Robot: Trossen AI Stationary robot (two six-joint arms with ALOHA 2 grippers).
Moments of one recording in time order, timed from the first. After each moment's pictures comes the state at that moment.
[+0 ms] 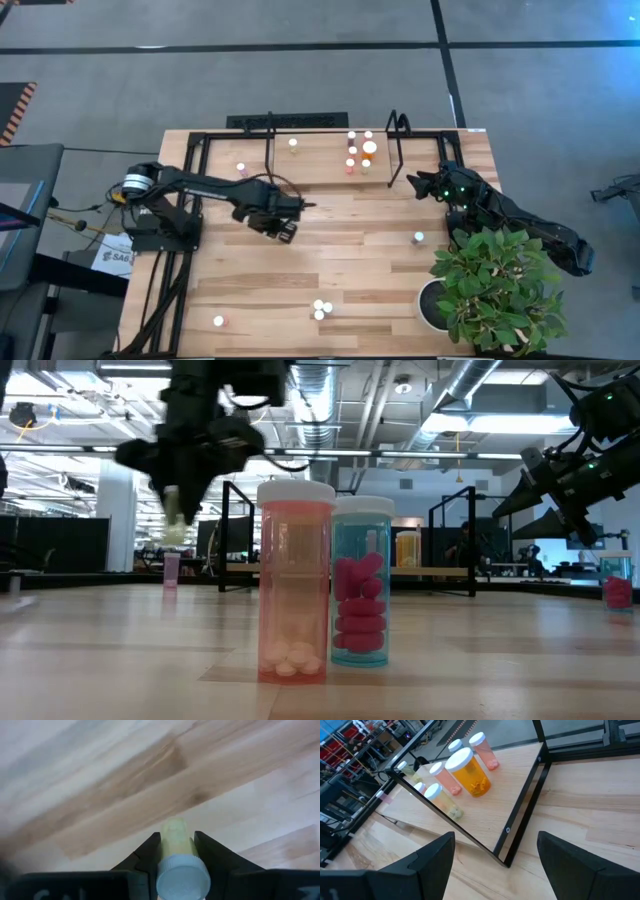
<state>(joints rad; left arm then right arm) -0.01 1.67 1.25 -1.12 0.06 -1.13 -0.58 0.20 0.11 -0.28 0.16 0.66</state>
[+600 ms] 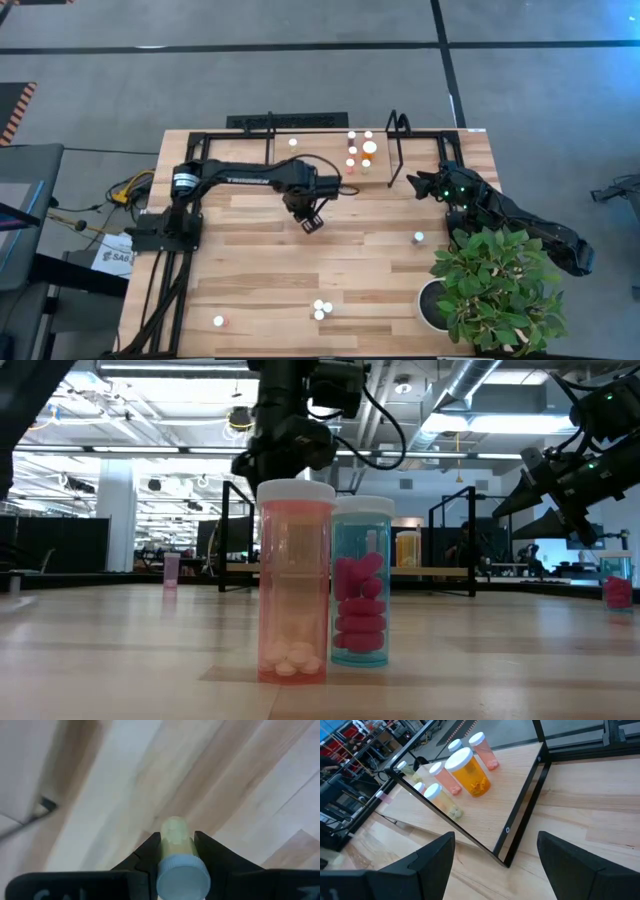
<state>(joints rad) 0.11 2.01 1.76 -1.31 -0.01 -0.48 -0.58 0.20 0.11 -0.28 0.16 0.66</state>
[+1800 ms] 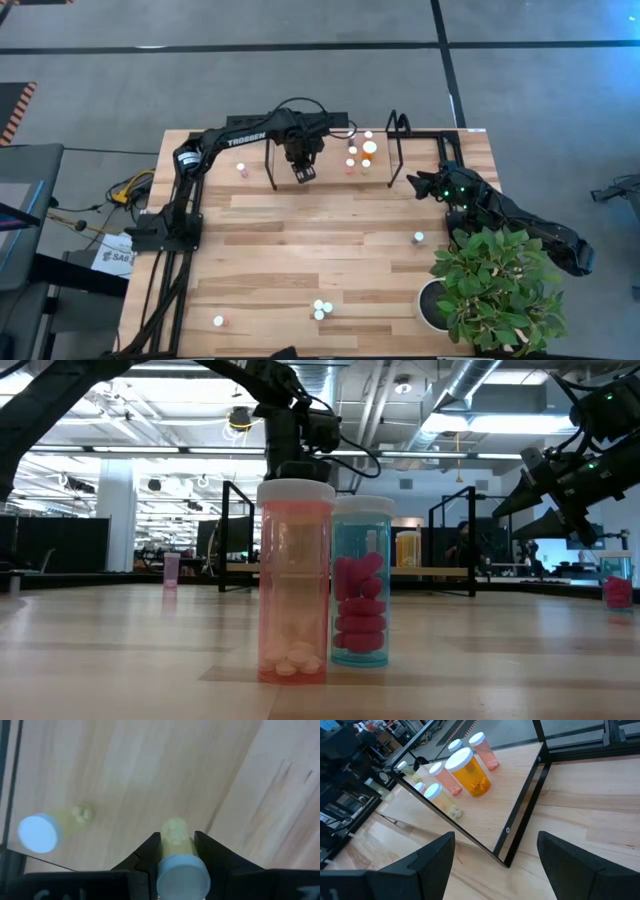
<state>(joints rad) 0.47 2.06 1.86 -1.21 -0.01 0.10 -0.58 0.20 0.11 -0.28 0.16 0.66</state>
